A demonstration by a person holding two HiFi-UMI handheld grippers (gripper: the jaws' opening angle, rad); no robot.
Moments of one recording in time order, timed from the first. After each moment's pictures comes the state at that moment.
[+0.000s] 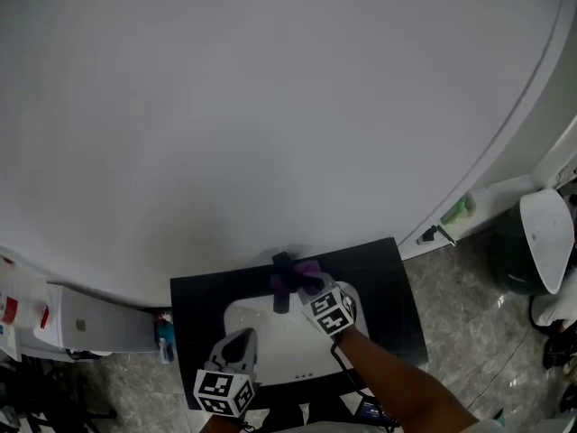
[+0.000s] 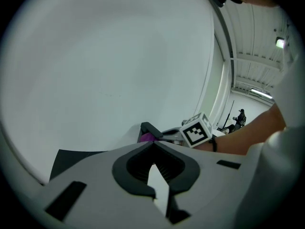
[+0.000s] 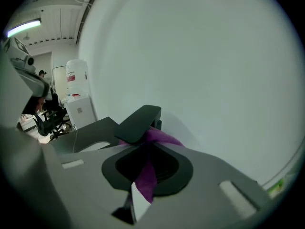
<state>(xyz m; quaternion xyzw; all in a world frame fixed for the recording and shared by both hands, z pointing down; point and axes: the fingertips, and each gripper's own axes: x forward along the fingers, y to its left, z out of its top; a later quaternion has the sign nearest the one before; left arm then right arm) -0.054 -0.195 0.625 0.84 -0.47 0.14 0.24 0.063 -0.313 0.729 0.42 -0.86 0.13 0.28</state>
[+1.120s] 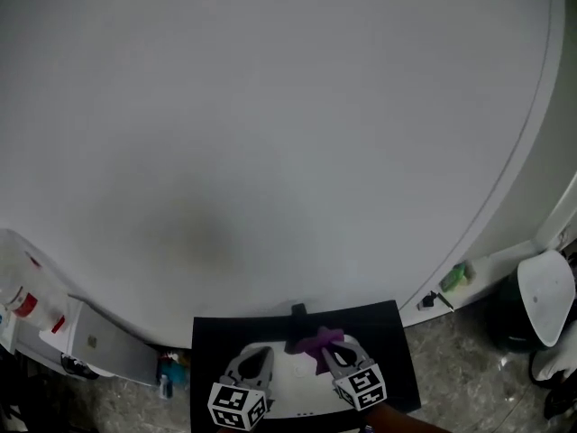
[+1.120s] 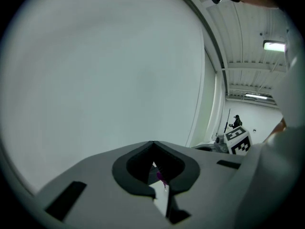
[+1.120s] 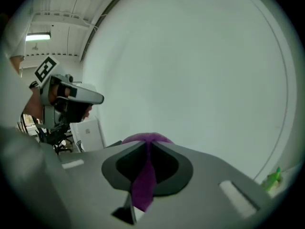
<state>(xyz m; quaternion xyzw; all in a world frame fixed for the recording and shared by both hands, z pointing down) -0.057 -0.201 0.507 0.86 -0.47 0.06 0.17 0.071 -0.212 0.575 0.45 -0.88 0.09 0.16</state>
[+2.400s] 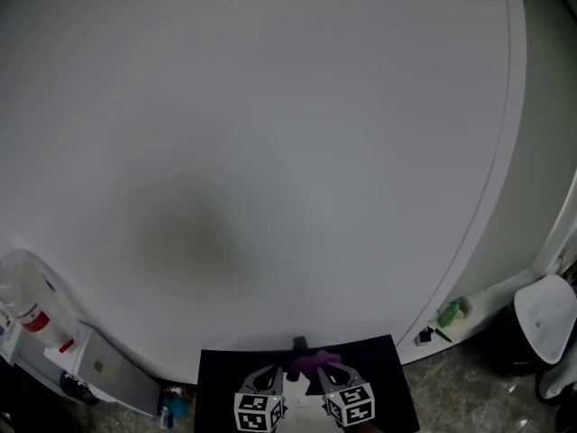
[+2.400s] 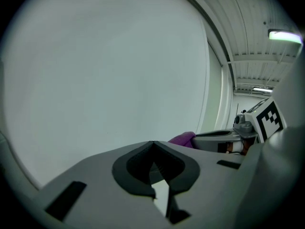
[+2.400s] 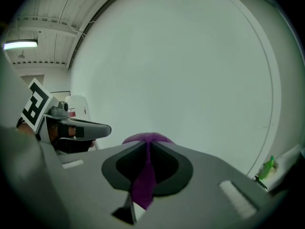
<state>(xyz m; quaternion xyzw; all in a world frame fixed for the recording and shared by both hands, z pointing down) -0.045 -0.199 0.509 0.84 -0.51 0.09 0.17 0.062 -0.196 0.514 0.50 -0.85 0.13 0.12</state>
